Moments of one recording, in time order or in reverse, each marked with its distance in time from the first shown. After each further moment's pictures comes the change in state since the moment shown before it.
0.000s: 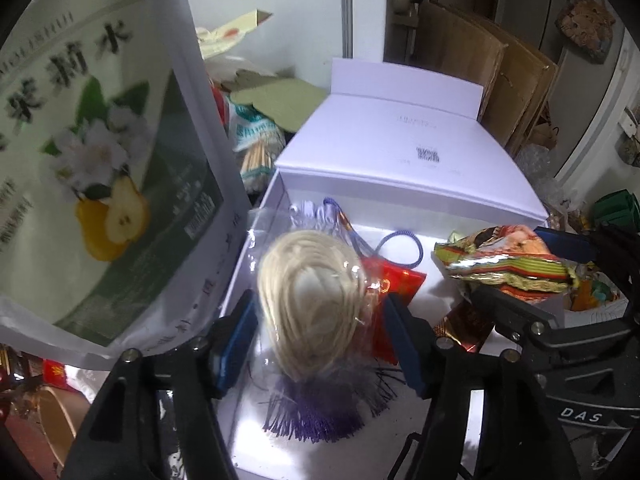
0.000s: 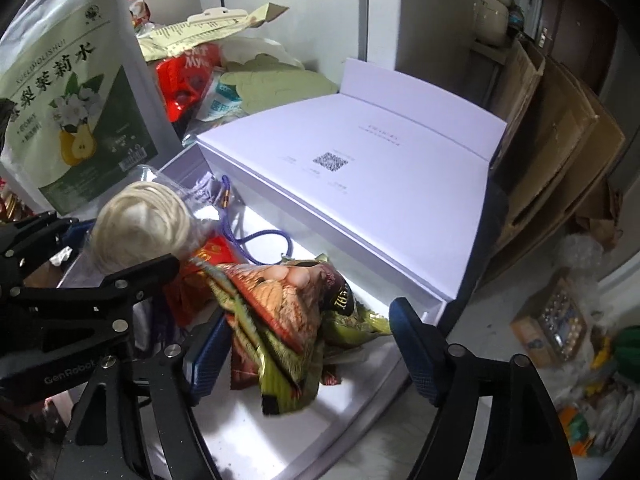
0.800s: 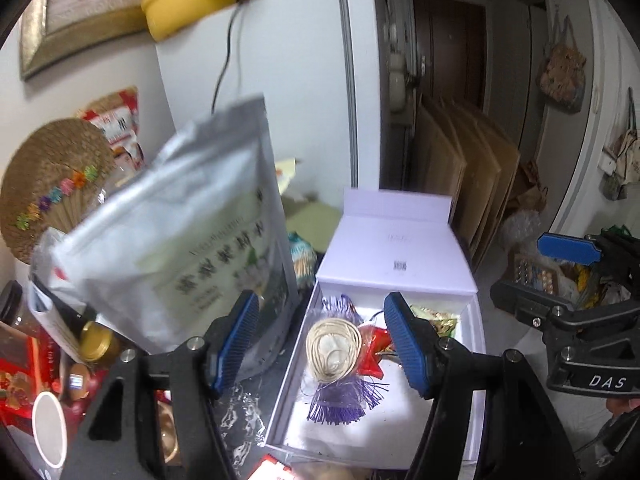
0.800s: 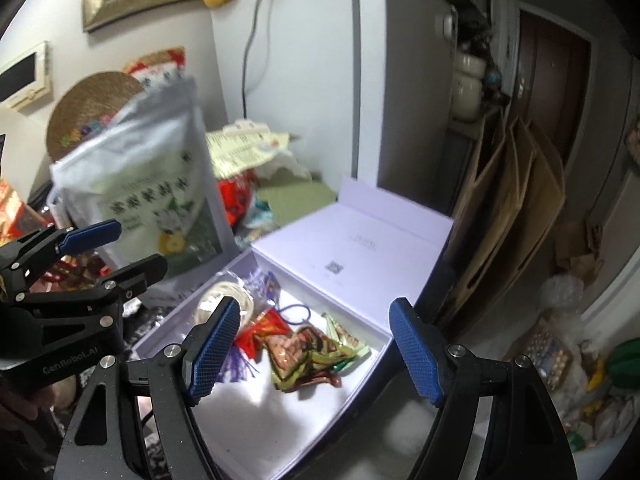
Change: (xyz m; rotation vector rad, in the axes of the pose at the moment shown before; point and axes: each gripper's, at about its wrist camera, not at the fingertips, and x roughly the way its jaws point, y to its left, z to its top) left arm -0.163 0.015 -0.002 0.007 -0.344 0.030; right arm -0.147 0.025 0.012 -0.001 -0.274 -0.023
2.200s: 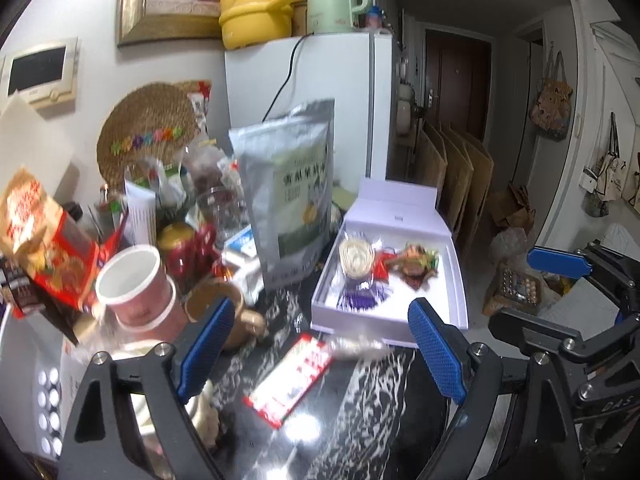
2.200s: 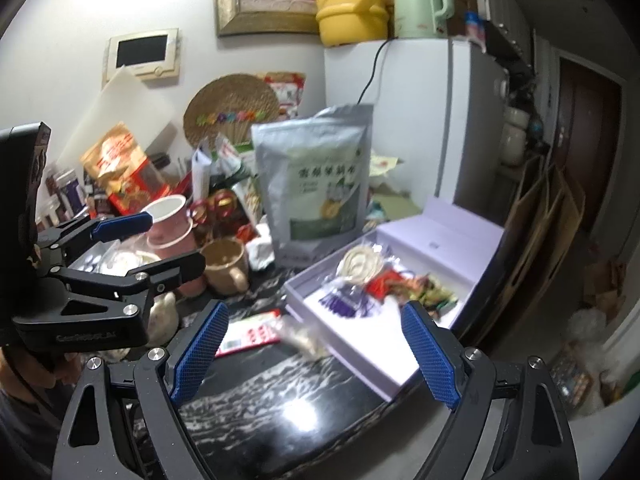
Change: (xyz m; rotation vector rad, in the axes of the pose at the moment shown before) left arm -0.147 0.047 -0.143 -0.094 -0.074 -0.003; right arm -0.126 0.124 -0.115 -0.121 -0.135 0.163
